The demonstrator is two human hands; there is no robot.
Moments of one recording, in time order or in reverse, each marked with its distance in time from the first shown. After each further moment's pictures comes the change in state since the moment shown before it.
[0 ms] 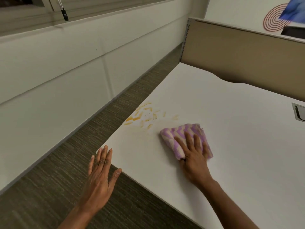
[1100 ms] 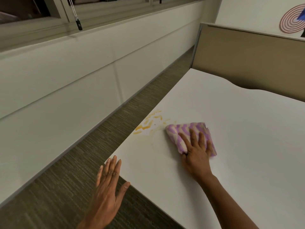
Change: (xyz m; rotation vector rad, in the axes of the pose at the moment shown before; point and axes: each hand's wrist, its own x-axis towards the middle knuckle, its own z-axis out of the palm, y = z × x) left_hand 0.004 0.009 -0.009 -0.003 0.022 -0.016; right_hand 0.063 -0.025 0.004 0.000 0.052 0.045
